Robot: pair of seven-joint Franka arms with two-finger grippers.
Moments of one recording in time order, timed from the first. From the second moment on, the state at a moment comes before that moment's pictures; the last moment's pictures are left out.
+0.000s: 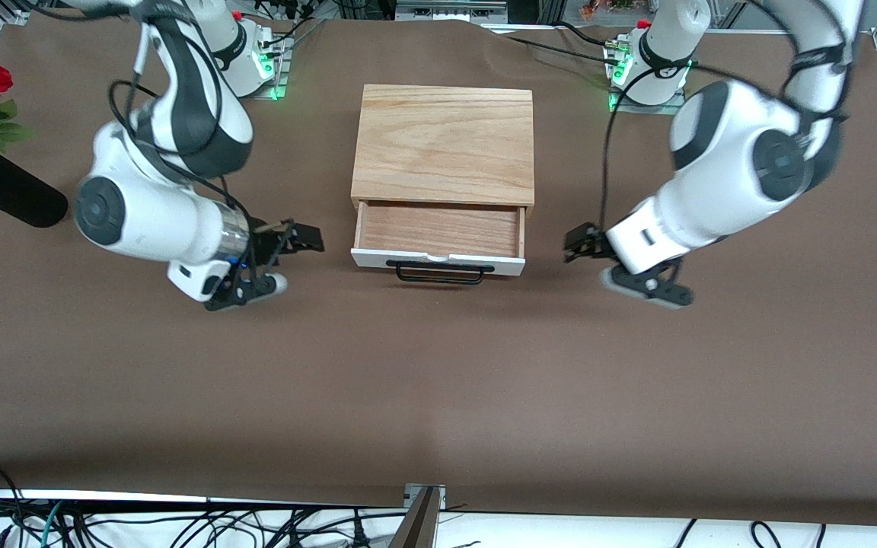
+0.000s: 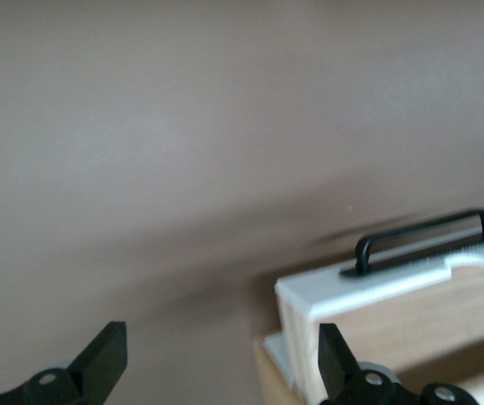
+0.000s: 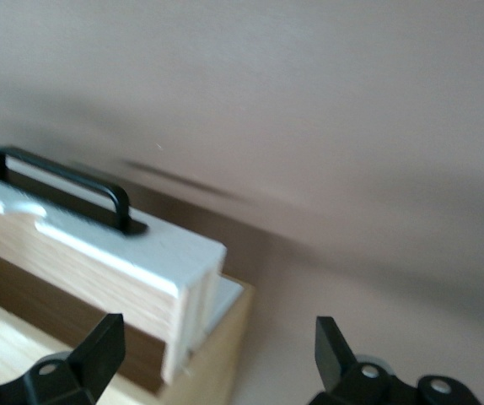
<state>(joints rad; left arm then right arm) -0.33 0.35 -0.05 -1.64 -0.27 2.08 -0.04 0.36 0.46 -0.02 -1.52 0.44 1.87 0.00</state>
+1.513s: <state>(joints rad) -0.46 0.55 -0.08 -1.62 -0.39 2.18 -0.07 0.49 0.65 -0.02 -1.51 0.60 2.01 0.02</state>
